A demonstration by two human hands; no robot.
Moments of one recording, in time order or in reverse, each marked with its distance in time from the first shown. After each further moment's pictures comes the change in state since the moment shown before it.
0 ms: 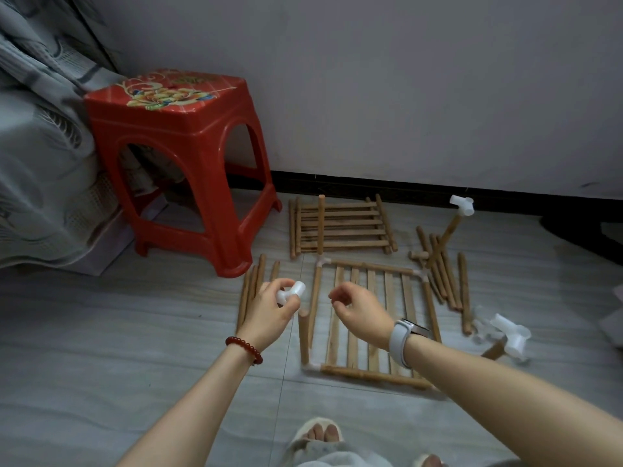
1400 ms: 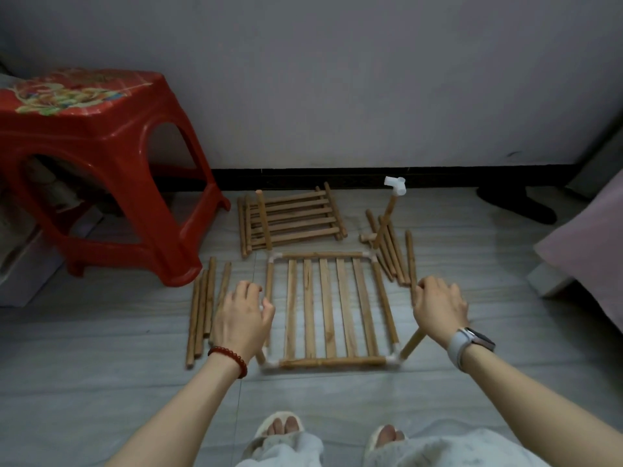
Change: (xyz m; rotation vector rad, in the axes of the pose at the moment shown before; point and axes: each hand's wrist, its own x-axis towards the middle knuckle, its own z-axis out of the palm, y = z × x) left_hand 0.000 0.002 0.068 0.740 0.177 0.291; right_hand -0.069 0.141 -0.106 -0.497 0.380 0.517
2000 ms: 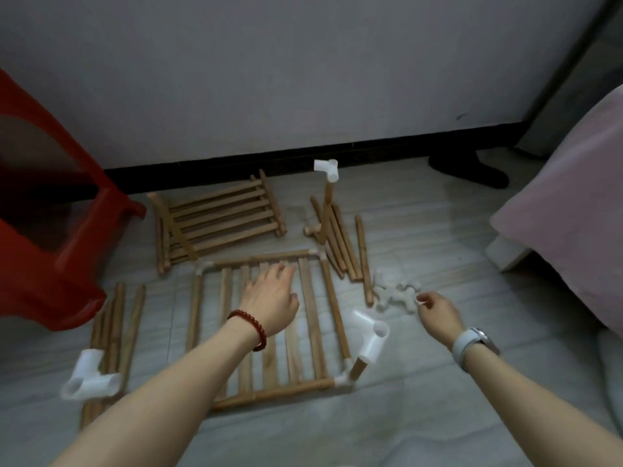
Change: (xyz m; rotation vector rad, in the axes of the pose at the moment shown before) left_hand 0.102 0.146 0.090 0.034 -0.456 0.262; right_hand 0.099 0.146 0.057 0.475 -0.142 0.330
